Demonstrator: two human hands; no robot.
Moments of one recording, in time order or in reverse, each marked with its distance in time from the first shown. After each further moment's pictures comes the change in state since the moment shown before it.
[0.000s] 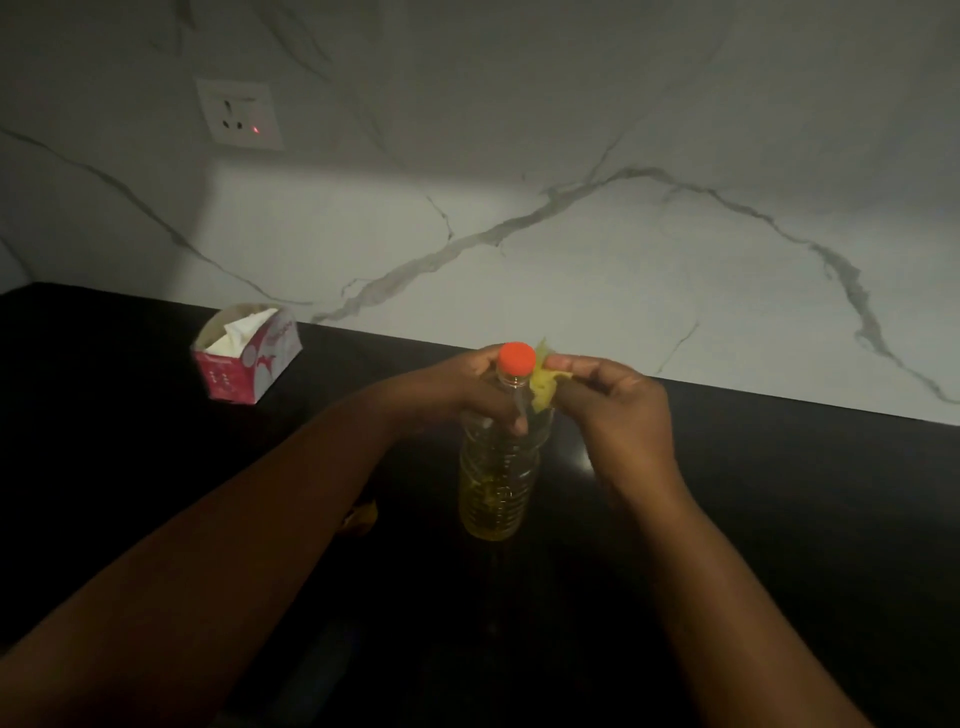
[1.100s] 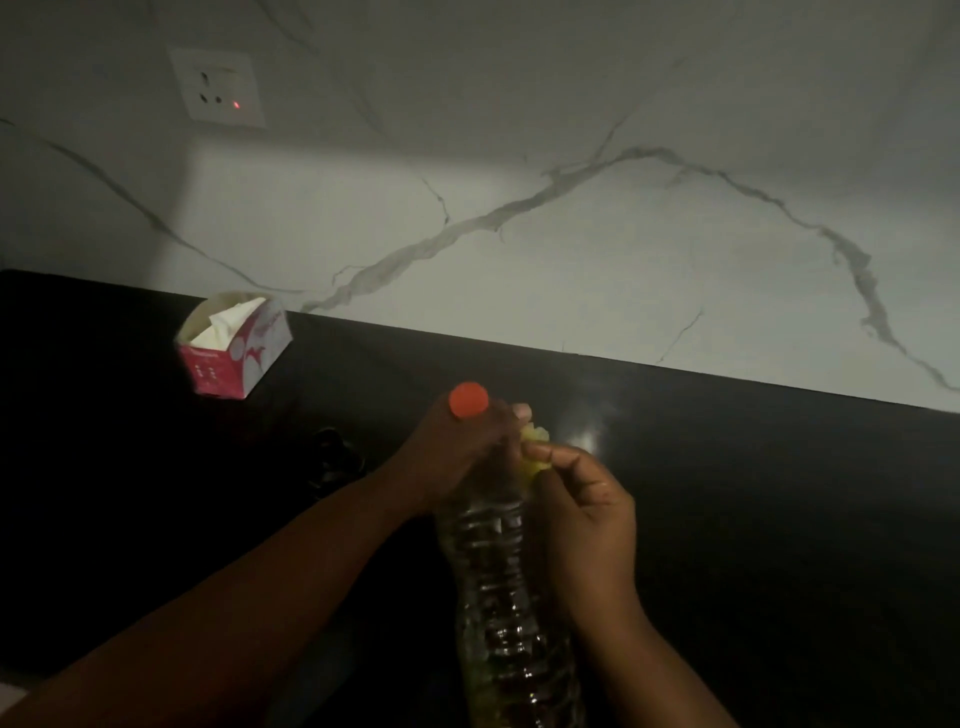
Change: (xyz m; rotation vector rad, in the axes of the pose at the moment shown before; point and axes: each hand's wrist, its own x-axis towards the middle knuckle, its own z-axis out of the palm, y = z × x) left_hand -0.011 -0.051 0.040 -0.266 0.389 0.181; right_hand -0.061 0.058 0.023 0.108 0.078 0.055
